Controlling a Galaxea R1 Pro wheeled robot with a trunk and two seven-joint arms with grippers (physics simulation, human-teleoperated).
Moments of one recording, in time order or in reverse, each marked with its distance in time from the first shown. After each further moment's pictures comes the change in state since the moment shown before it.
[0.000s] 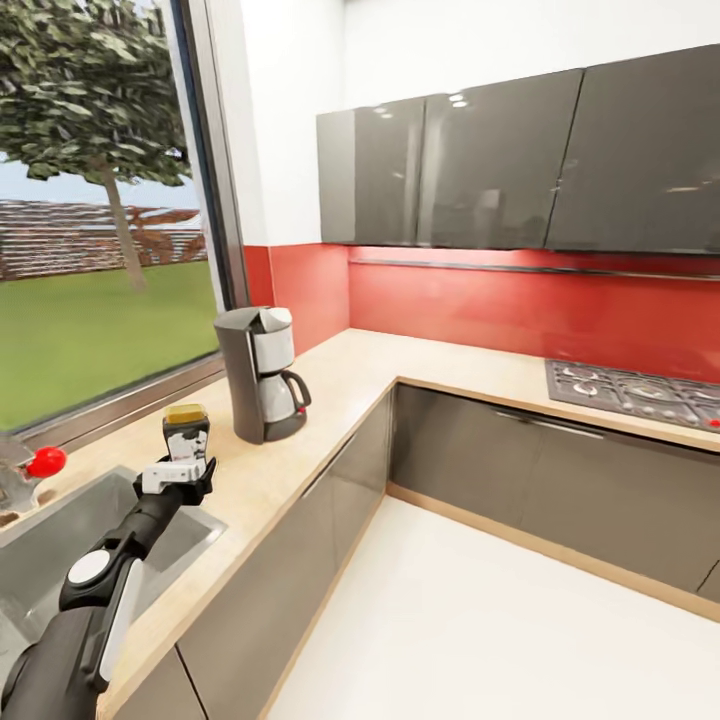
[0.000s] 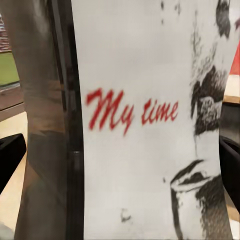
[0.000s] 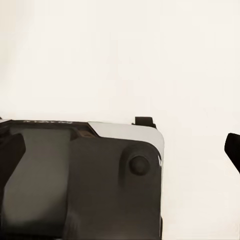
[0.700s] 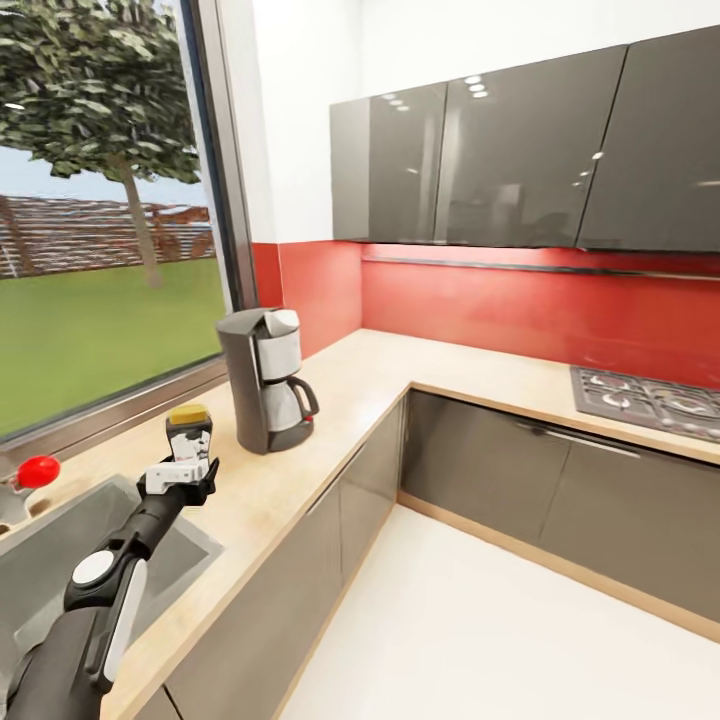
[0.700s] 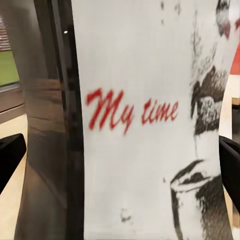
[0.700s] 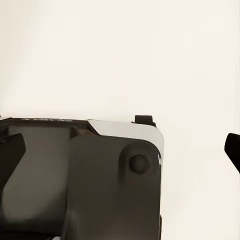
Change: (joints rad) left arm 0.000 -0.011 -0.004 0.002 -0.003 -0.006 0.000; right arm 0.000 0.000 0.002 -0.003 0.004 0.000 0.000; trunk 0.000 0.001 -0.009
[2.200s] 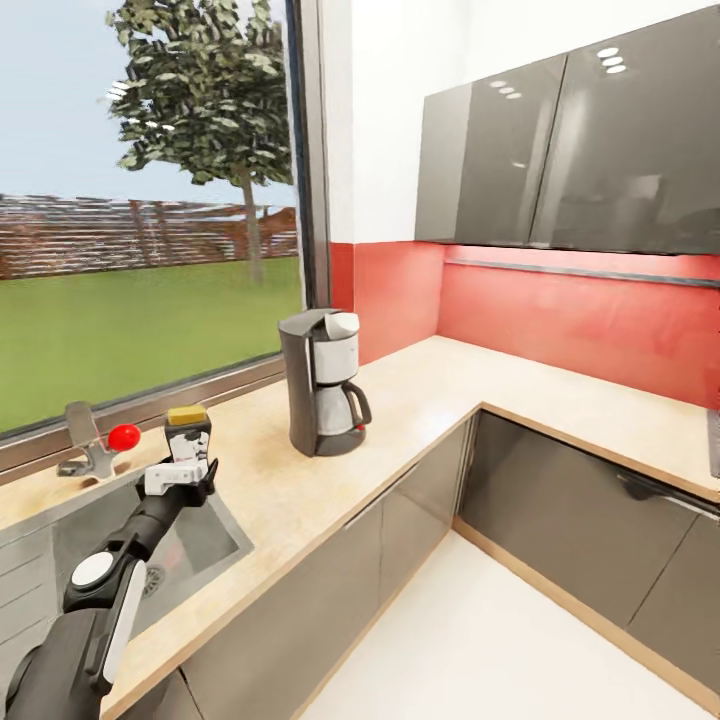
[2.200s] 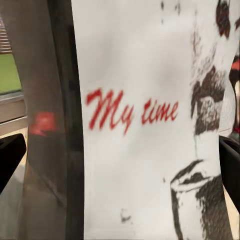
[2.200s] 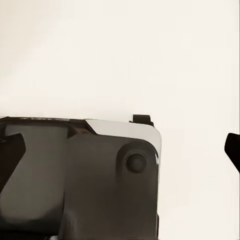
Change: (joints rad) left arm 0.003 -0.002 0.004 0.001 0.000 -0.005 0.002; right arm 0.000 -0.006 0.001 0.001 0.002 0.000 0.001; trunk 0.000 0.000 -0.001
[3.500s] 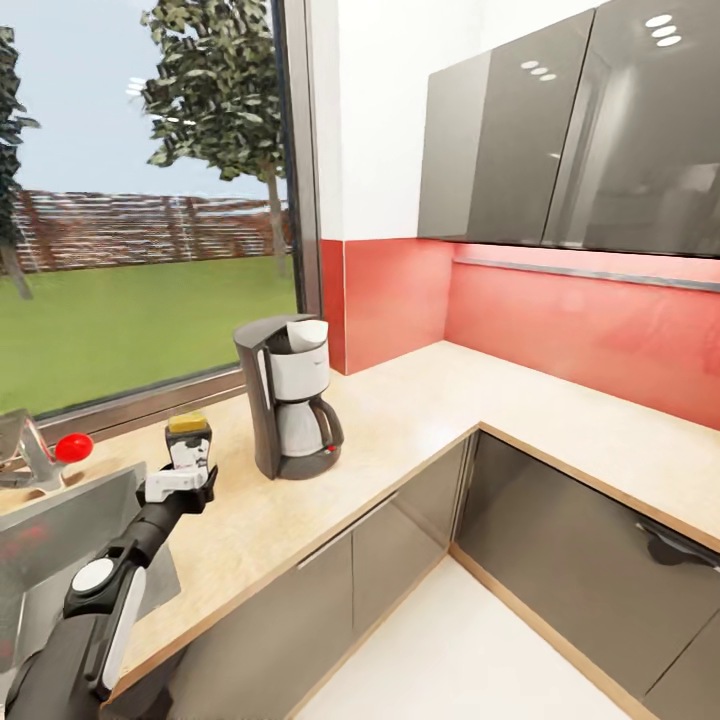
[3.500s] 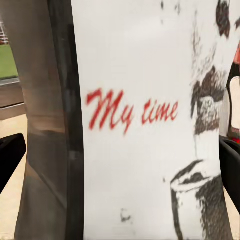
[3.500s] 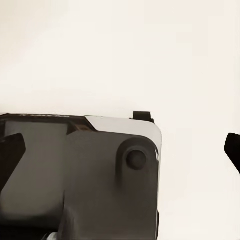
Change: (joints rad) left arm 0.010 0.004 0.003 0.027 -0.001 -0.006 0.001; right arm 0.000 -0.002 0.000 -0.001 -0.001 0.000 0.004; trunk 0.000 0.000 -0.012
